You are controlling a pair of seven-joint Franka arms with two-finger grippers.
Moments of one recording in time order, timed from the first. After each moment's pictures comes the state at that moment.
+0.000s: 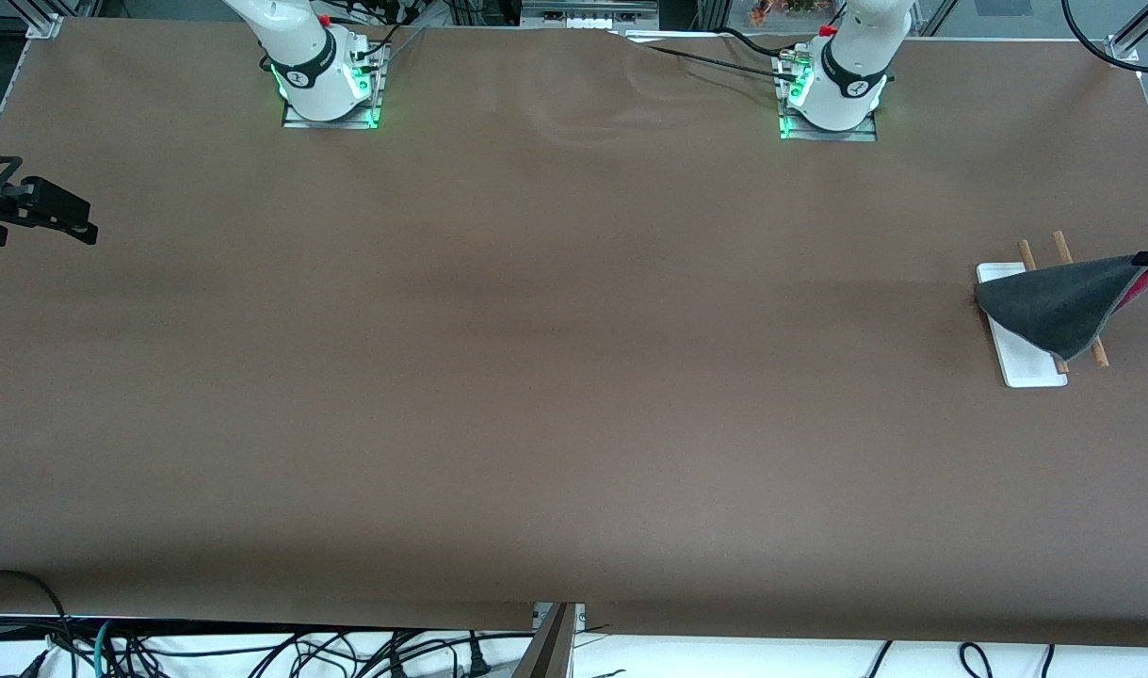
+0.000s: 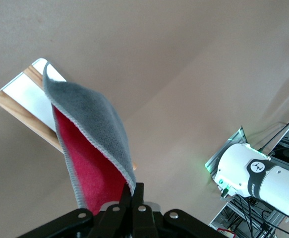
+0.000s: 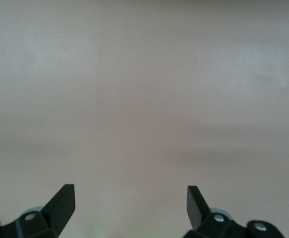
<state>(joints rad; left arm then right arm) 0.68 0.57 -0.21 -1.23 0.08 1.24 1.14 -0.06 0.10 0.02 -1.44 -0.06 1.50 -0.10</state>
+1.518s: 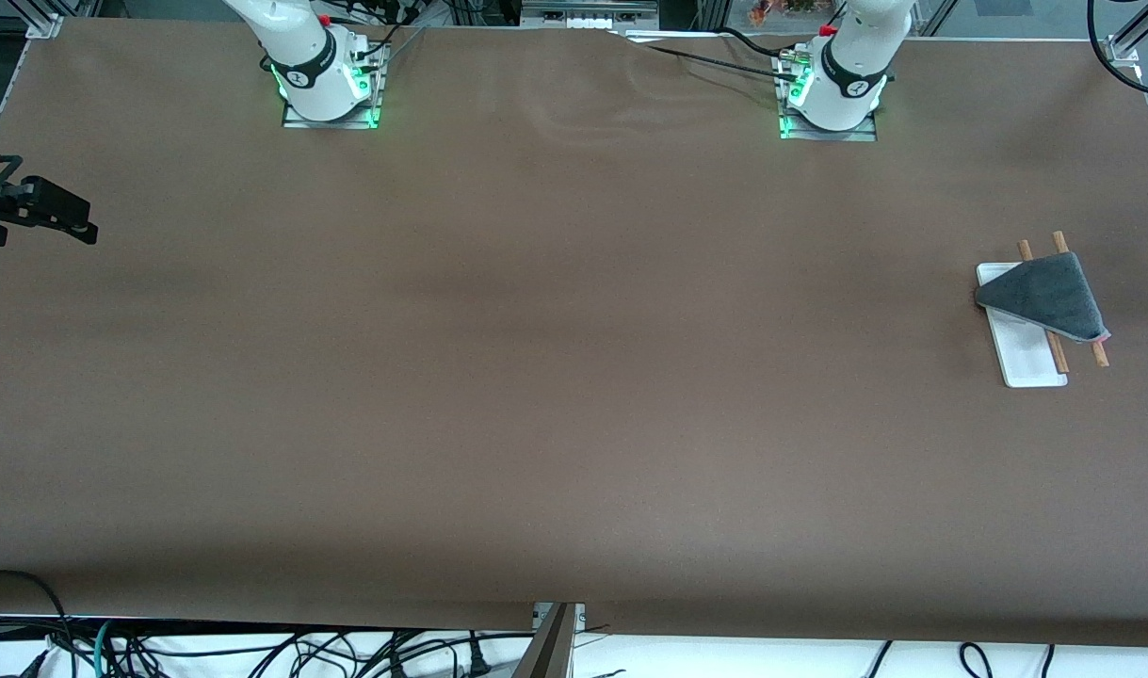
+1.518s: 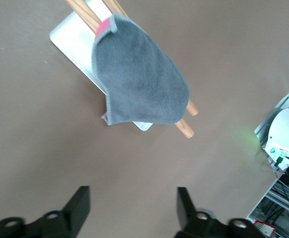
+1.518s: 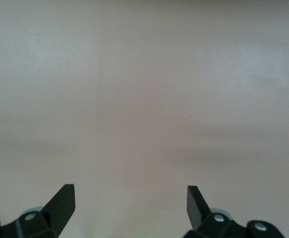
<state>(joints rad) 0.69 0.65 0.01 -1.16 0.08 1.38 1.42 -0.06 0.10 0.03 -1.44 -0.06 1.50 -0.10</state>
